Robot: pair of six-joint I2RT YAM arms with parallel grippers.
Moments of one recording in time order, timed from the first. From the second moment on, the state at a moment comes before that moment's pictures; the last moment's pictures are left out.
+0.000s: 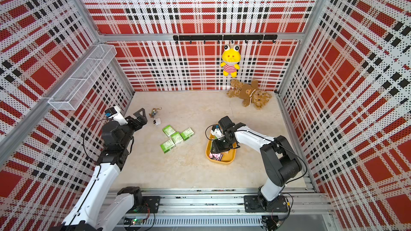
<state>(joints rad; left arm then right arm) 0.07 0.86 0.63 0.08 0.04 -0.51 0.55 1.67 1.03 -0.65 -0.50 0.17</state>
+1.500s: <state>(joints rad) 0.07 0.85 0.63 0.08 0.04 -0.52 0.73 1.94 1.79 -0.83 -0.17 0.19</state>
